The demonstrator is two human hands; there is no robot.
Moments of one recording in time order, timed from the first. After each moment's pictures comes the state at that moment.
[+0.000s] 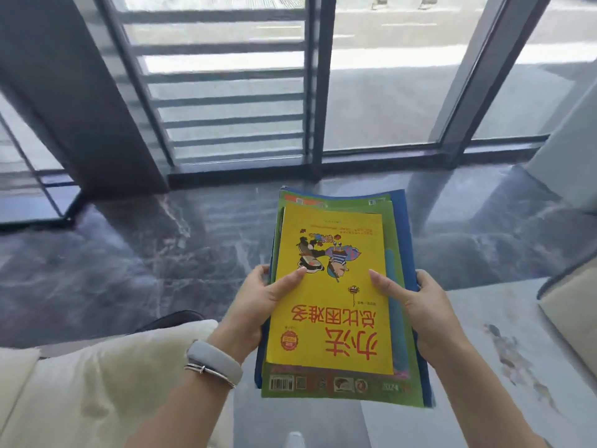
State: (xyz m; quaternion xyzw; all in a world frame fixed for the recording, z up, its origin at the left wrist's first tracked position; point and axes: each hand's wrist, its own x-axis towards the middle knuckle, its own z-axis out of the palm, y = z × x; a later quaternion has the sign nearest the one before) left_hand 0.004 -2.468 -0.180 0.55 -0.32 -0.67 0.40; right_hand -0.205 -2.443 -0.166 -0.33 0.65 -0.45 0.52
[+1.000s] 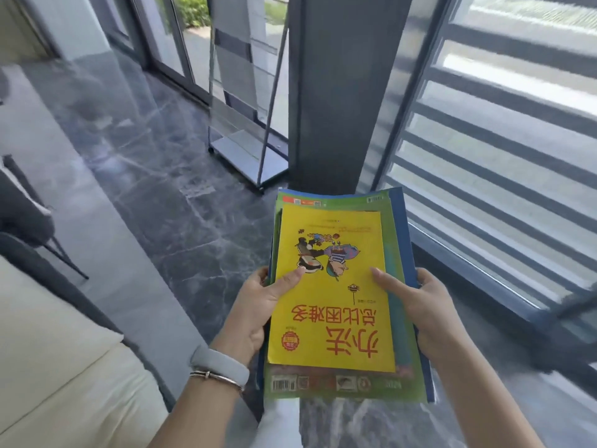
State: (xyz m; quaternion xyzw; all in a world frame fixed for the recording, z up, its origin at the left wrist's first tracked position) left_hand 0.365 -2.931 -0.200 0.62 0.01 -0.40 0.68; right_hand 0.230 -3.085 -0.174 -0.59 0.46 -0.16 0.65
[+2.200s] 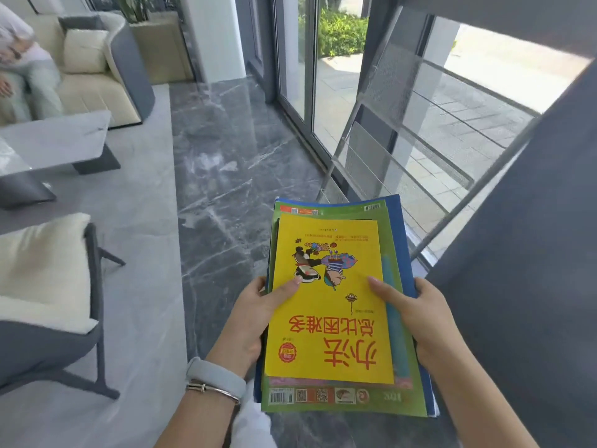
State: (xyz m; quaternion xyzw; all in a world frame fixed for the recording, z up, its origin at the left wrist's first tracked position) left_hand 1.164 -3.111 -0.192 0.61 0.12 -0.26 0.74; right_hand 1.096 -3.310 -0.171 -0.64 0.32 -0.02 0.70
